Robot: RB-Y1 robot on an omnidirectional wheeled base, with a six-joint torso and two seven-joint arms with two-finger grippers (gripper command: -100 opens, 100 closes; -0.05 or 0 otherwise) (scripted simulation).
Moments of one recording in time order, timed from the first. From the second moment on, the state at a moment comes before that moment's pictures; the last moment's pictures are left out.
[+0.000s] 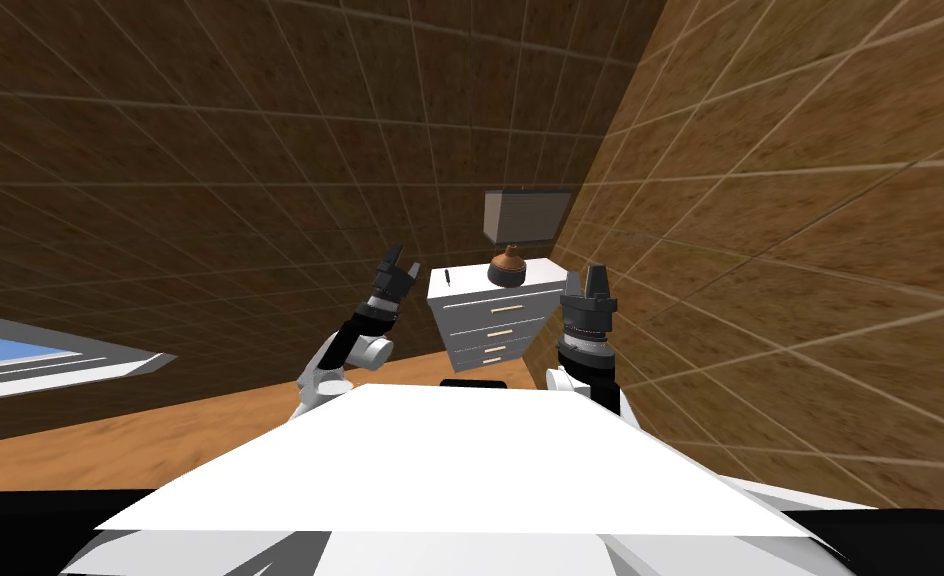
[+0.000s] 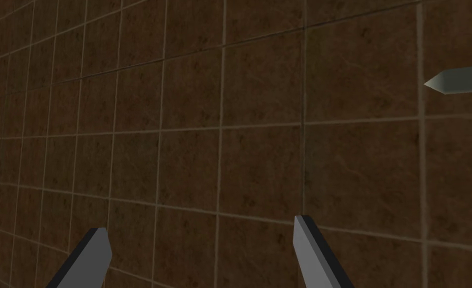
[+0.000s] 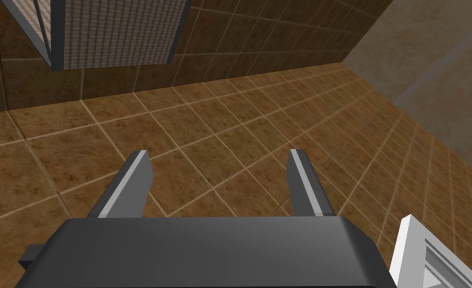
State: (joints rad) left arm 0.24 0.44 -0.08 -2.30 0.18 -0.15 0.06; right arm 0.55 -0.02 0.05 -2.32 0.11 -0.64 0.10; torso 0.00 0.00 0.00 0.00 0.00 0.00
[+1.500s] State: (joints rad) left arm 0.04 0.74 -0.12 -2.27 0.29 0.24 0.00; right arm 0.55 -0.02 0.05 -2.32 0.11 -0.64 0.10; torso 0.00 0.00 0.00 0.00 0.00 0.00
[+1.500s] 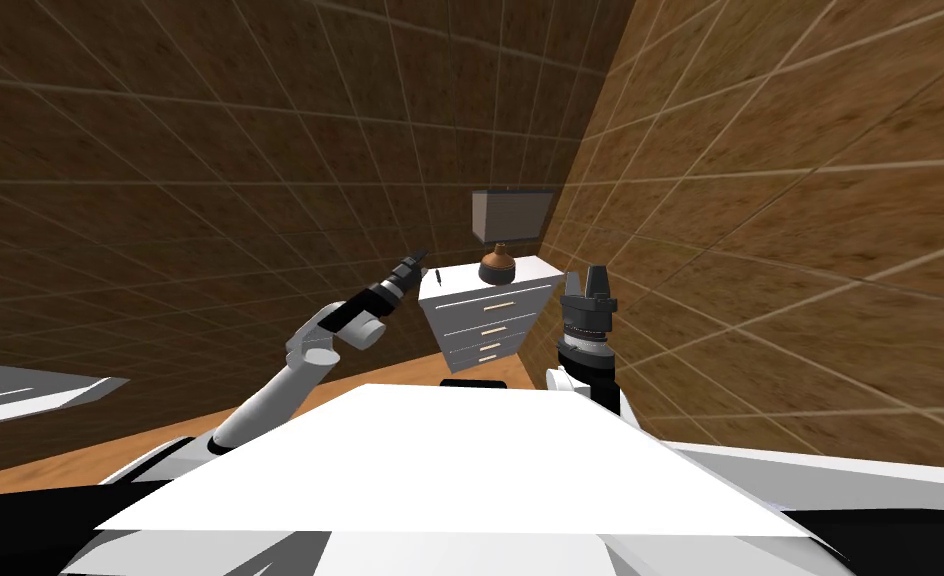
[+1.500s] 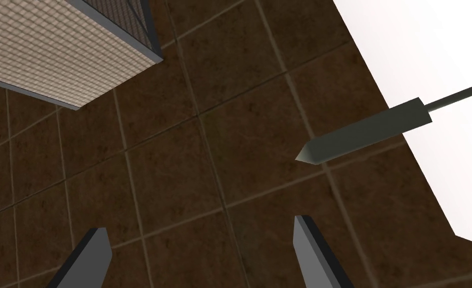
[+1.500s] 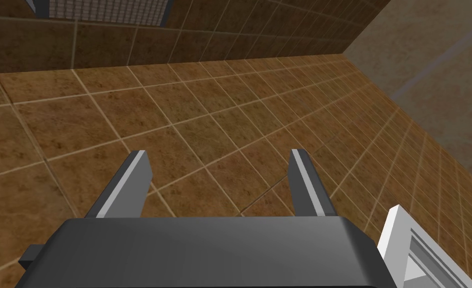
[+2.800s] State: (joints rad) left arm -0.11 1.00 -0.18 -2.20 0.34 0.61 -0.04; right arm 0.55 -0.02 0.05 -2.32 0.11 -0.64 0.10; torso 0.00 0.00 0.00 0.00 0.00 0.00
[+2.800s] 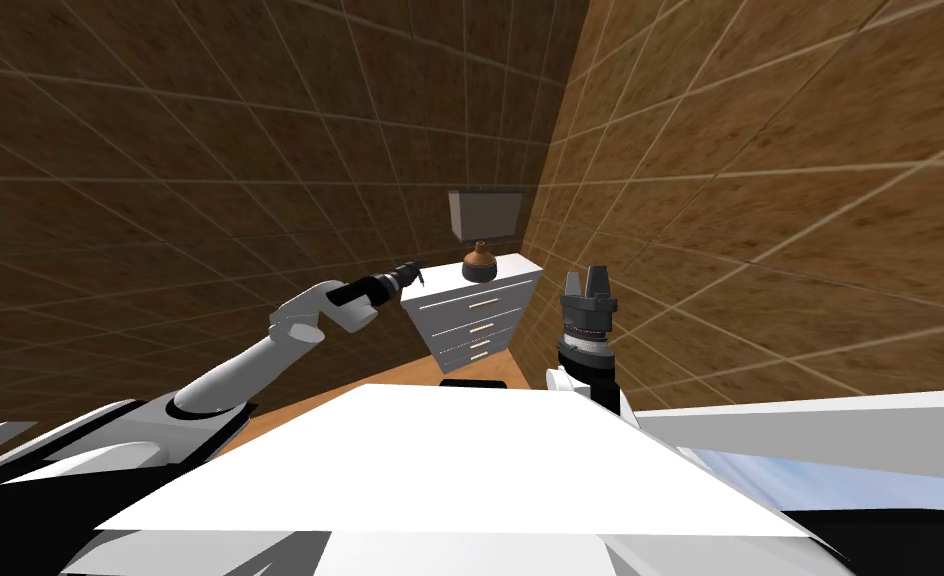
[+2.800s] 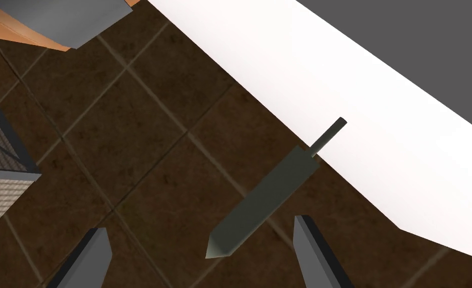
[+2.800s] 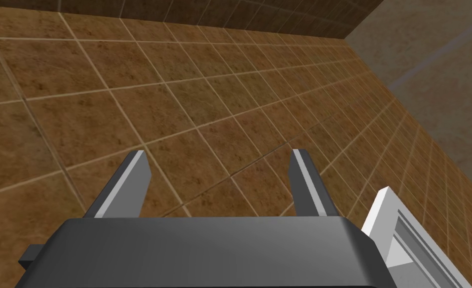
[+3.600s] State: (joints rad) left arm -0.17 1.11 -0.21 -2.18 0.34 0.82 -0.05; right arm 0.55 -0.02 0.05 -2.32 0.11 -0.64 0.10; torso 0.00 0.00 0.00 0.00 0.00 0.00
